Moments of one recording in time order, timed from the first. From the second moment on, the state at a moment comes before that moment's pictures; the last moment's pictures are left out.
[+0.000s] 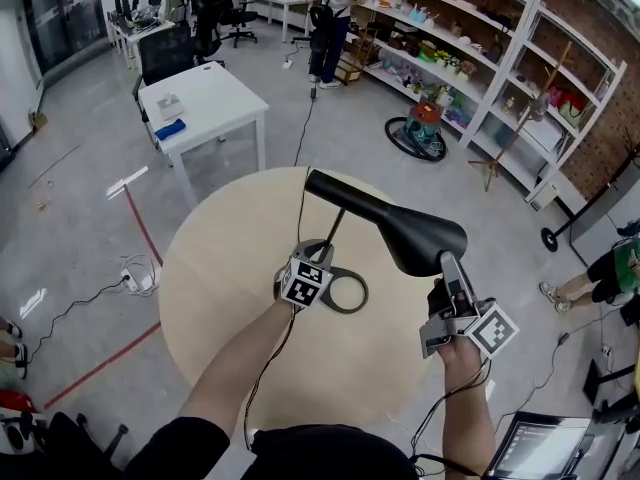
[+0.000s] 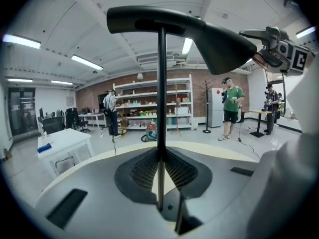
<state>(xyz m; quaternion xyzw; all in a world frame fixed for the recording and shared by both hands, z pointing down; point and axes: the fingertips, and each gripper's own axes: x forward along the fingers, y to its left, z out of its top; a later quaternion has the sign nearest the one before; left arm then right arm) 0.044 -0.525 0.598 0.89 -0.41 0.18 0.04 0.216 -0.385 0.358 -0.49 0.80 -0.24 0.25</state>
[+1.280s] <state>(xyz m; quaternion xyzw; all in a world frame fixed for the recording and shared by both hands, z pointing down) 0.042 -0.513 0.487 0.90 -0.43 0.06 0.01 0.205 -0.393 0.315 -0.53 0.81 -0.20 0.16</state>
